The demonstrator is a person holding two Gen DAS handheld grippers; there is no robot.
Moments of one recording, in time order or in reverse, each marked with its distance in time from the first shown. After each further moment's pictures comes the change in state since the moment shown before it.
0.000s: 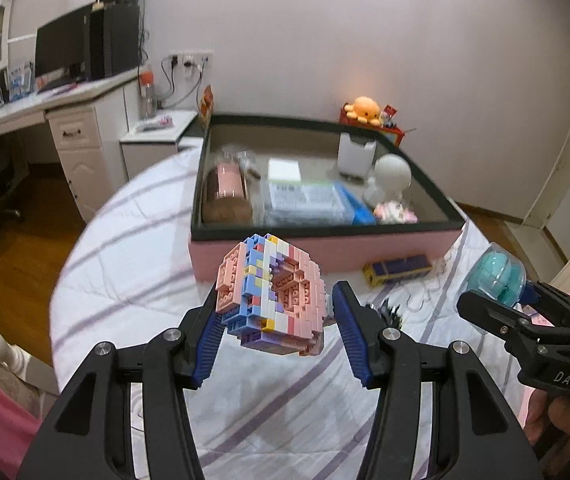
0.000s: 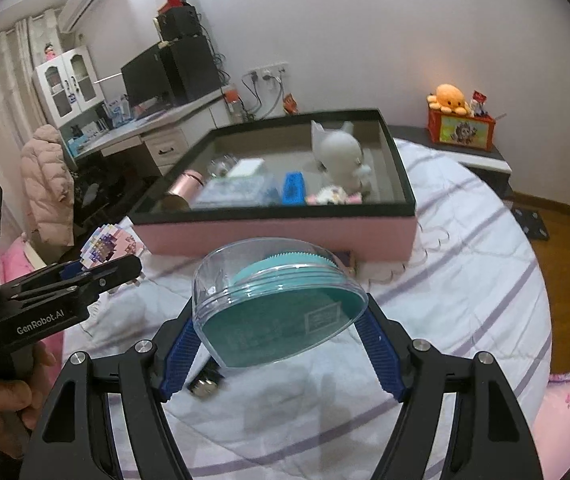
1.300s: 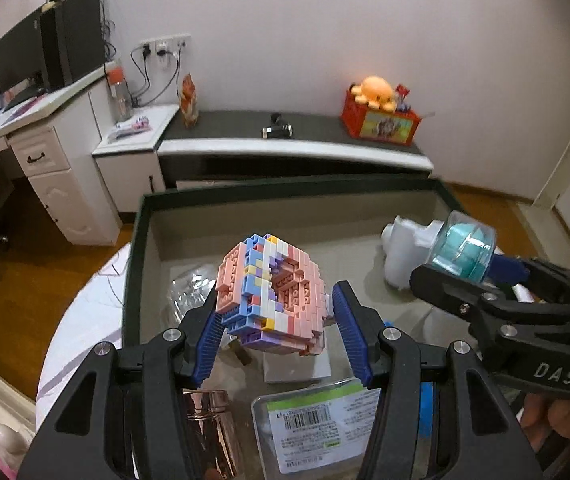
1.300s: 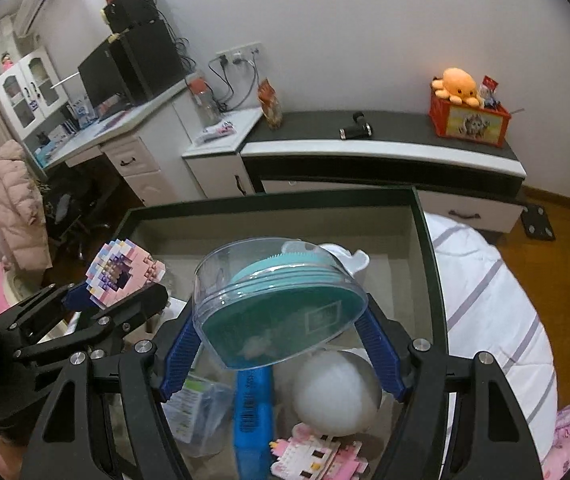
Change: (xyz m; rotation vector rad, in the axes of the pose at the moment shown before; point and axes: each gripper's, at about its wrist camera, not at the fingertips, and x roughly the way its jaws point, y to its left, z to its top) left arm 0.172 0.004 0.147 0.065 0.141 0.018; right arm 0.150 -0.051 0.150 0.083 0.145 -0.044
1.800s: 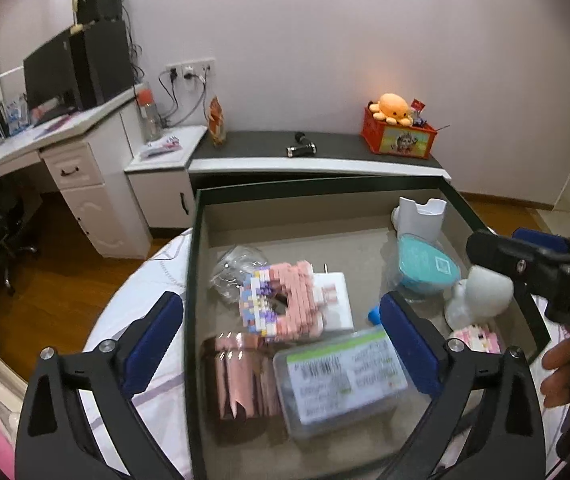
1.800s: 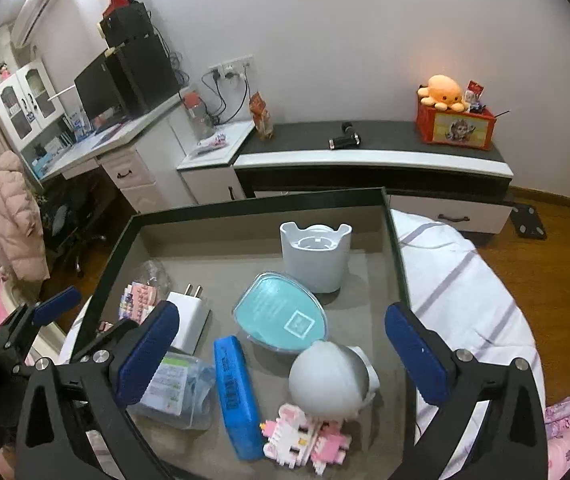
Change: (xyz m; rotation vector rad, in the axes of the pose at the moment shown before) left arm -0.058 0.001 -0.036 0.009 -0.116 0.102; right arm -0.044 0.002 -0.011 0.014 -0.078 -0.027
